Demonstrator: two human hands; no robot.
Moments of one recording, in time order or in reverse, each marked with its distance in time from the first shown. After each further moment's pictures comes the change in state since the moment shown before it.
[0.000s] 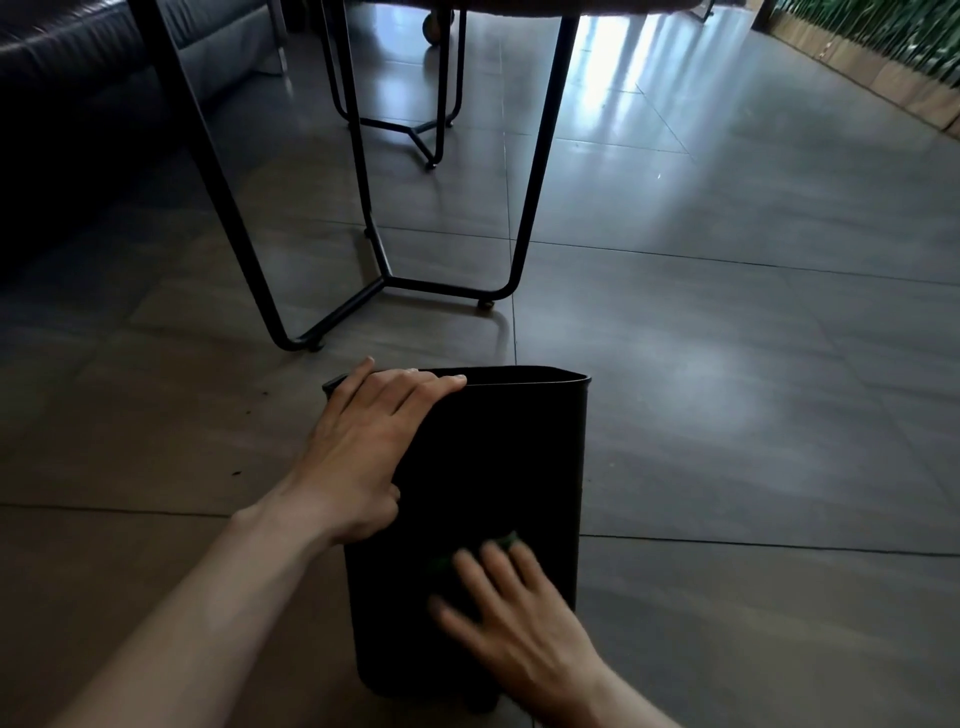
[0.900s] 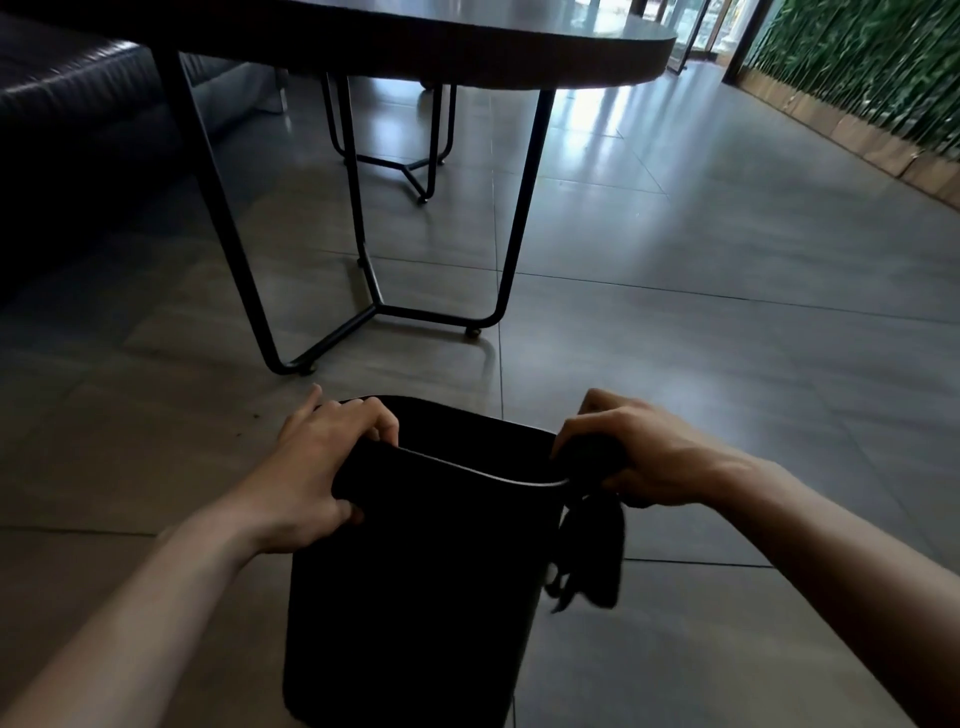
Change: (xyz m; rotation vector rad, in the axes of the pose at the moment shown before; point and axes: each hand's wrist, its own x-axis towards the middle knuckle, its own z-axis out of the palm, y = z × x) left_hand -0.020 -0.017 -0.028 -0.343 -0.043 -0.091; right_hand 0.049 0.205 -0.114 0.512 -0.523 0.368
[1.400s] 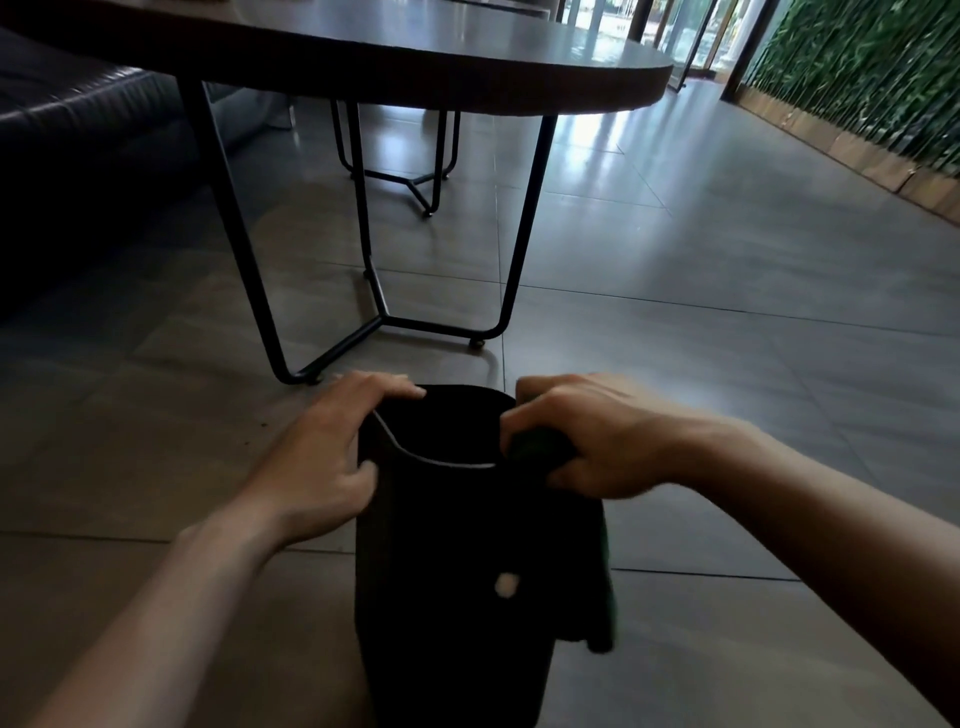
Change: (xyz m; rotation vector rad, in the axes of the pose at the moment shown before) left_hand 0.001 0.017 -0.012 -0.174 0.190 0.040; right_hand 0.005 -0.101 -0.059 -0.162 -0.066 -0.182
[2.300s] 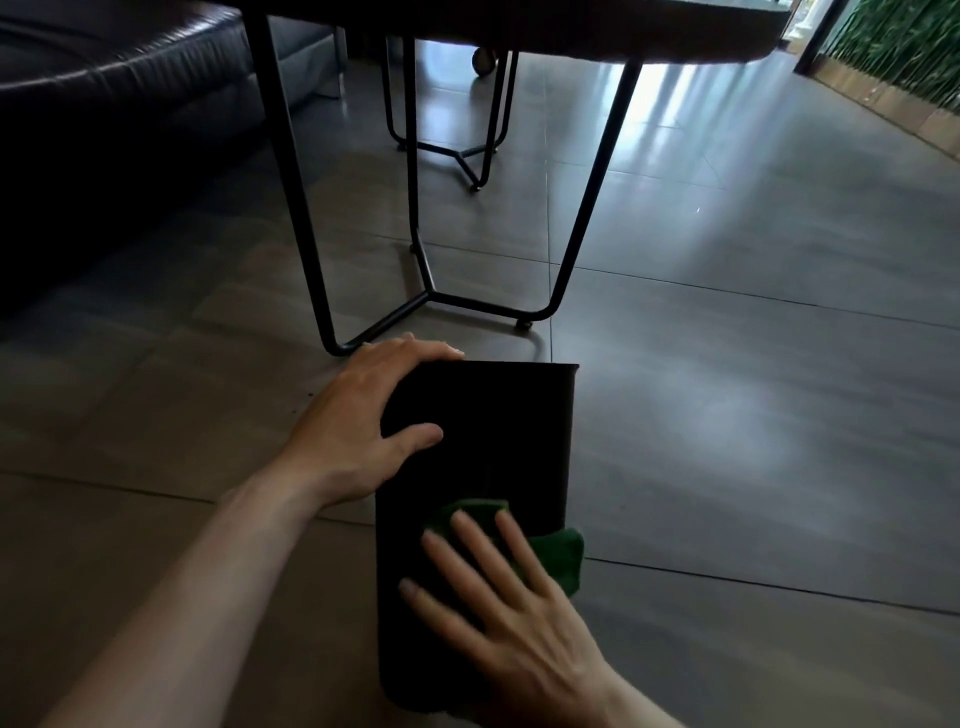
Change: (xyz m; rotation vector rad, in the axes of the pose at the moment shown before) left_hand 0.003 -0.038 -0.008 0.027 0.095 0.011; right_hand 0.026 -0.079 0.239 -0.282 0.601 -0.314
